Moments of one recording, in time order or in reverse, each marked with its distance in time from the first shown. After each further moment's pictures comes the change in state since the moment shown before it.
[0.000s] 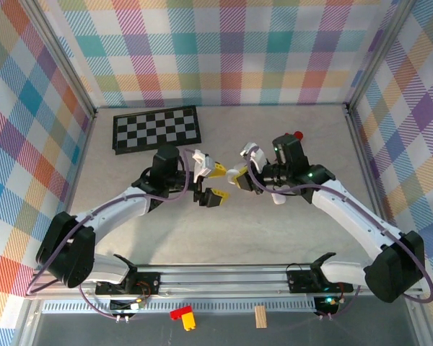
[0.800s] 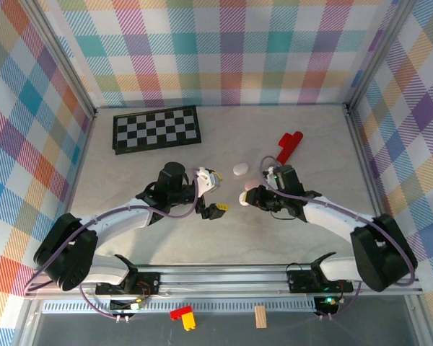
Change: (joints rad) left arm -0.093 -0.002 -0.123 -0.010 -0.286 0.175; right arm -0.030 0.135 -0.409 0.366 0.074 0.843
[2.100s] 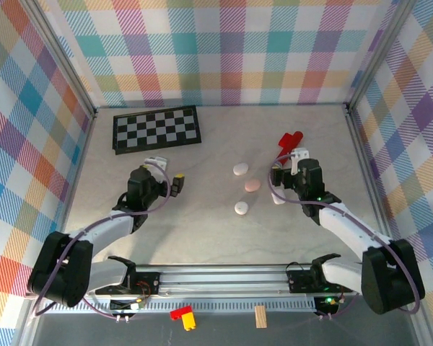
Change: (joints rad) left arm 0.356 -0.122 -0.261 0.184 -0.709 -0.267; right arm -0.219 -0.179 -0.059 0.163 0.631 -0.739
